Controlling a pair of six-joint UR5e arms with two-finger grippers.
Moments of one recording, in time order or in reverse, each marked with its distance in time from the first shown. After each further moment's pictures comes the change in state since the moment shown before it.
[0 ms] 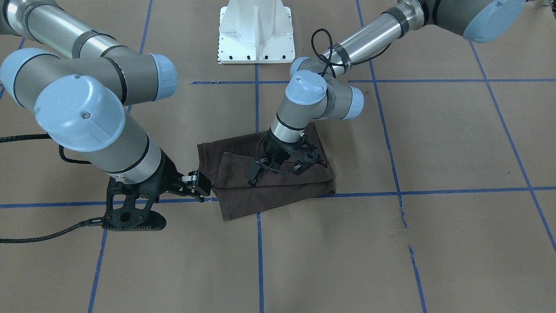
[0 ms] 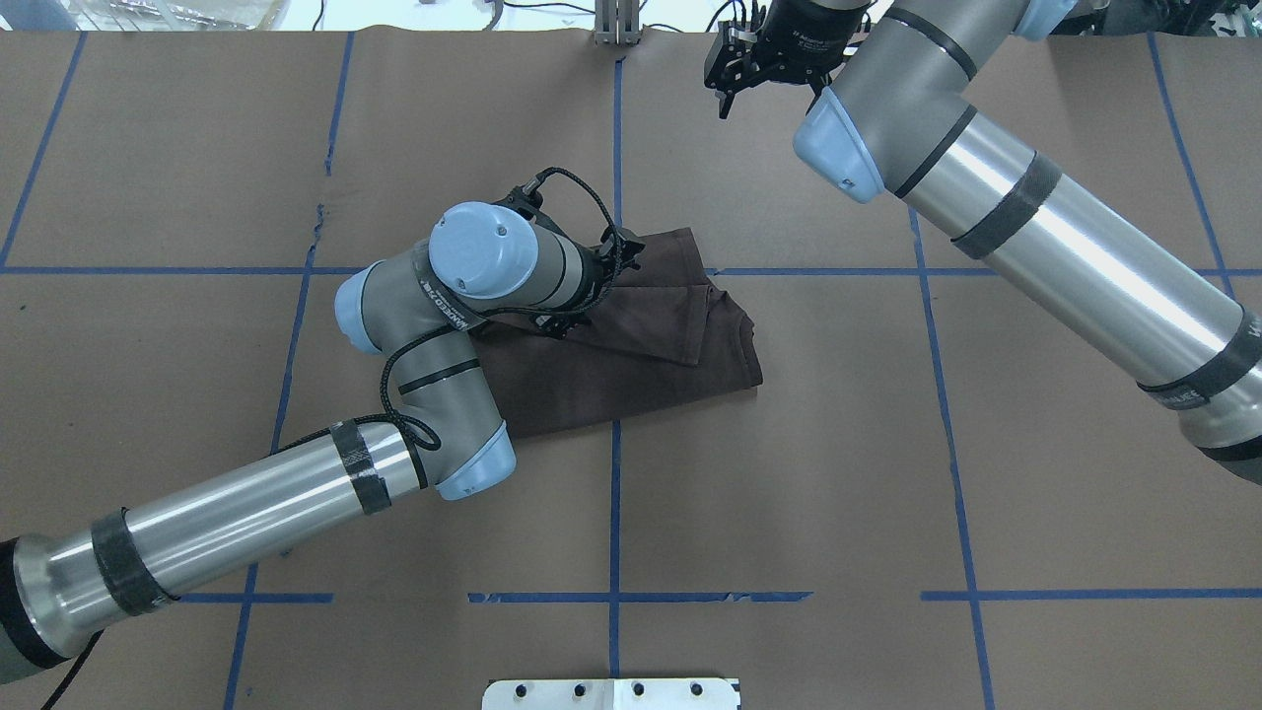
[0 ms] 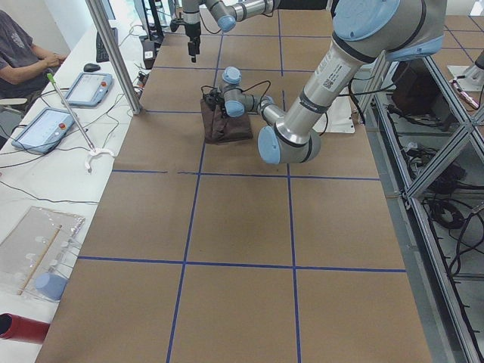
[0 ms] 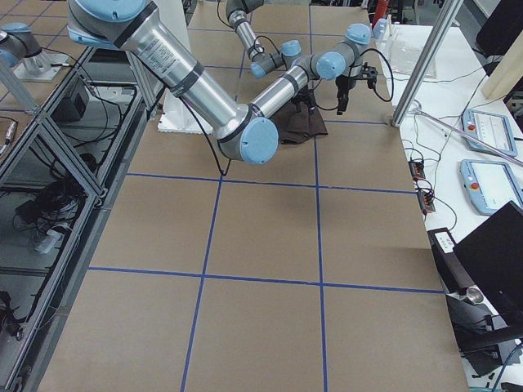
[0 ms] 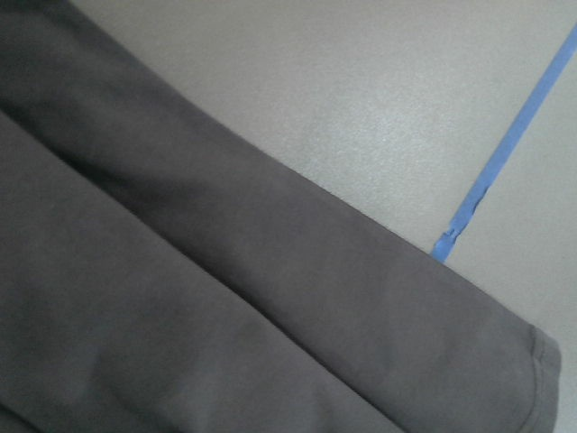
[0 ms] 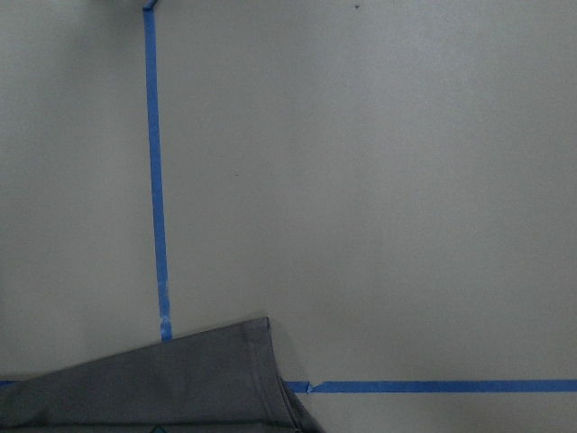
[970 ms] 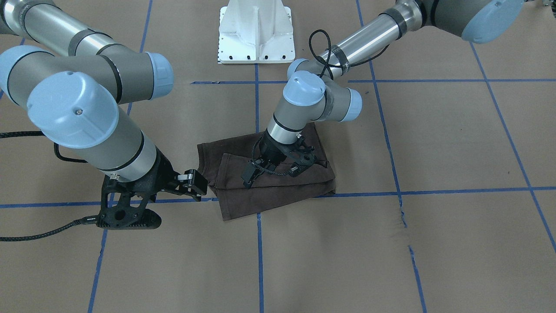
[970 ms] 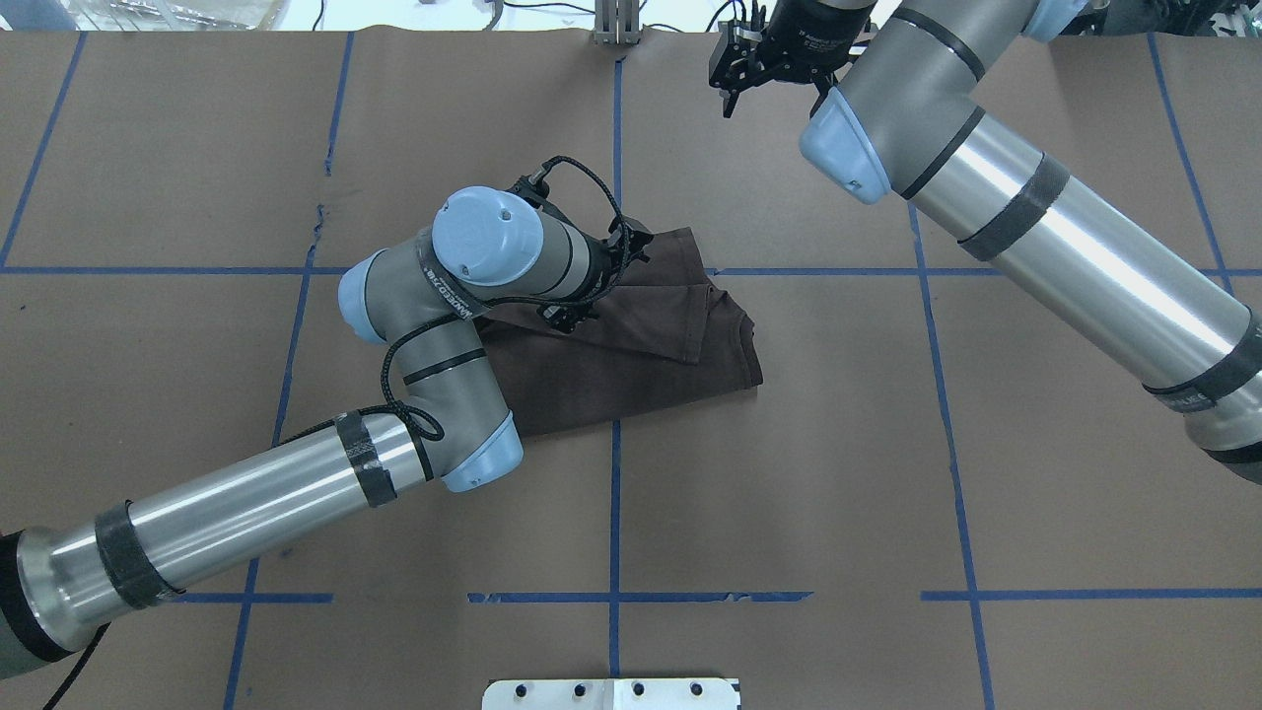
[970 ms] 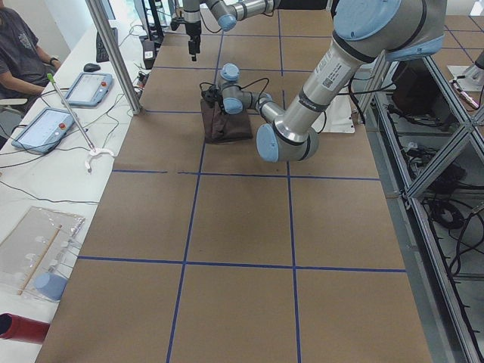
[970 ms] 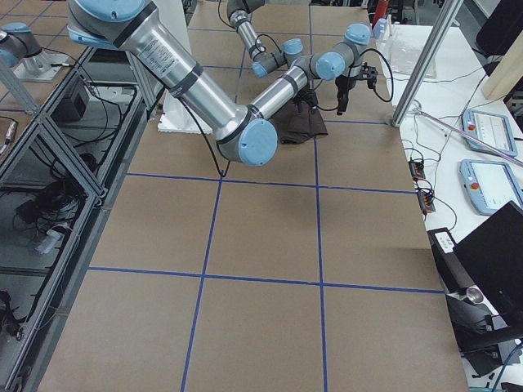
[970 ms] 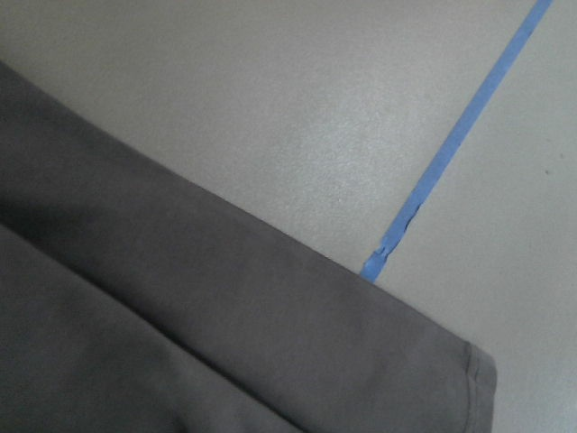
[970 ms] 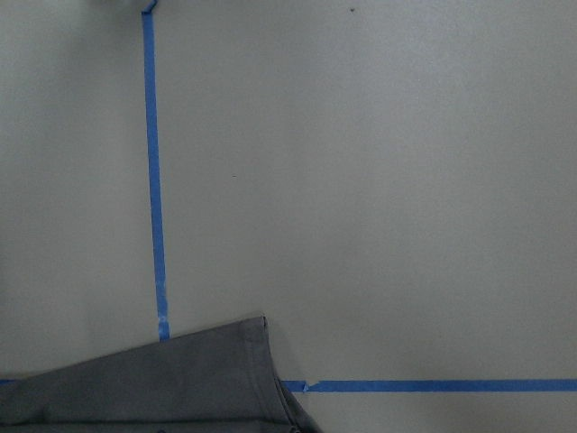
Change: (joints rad) left arm -0.002 -0.012 -0.037 0.037 -0.031 -0.021; right arm 0.002 -0.009 0.017 -0.001 -0.001 0.000
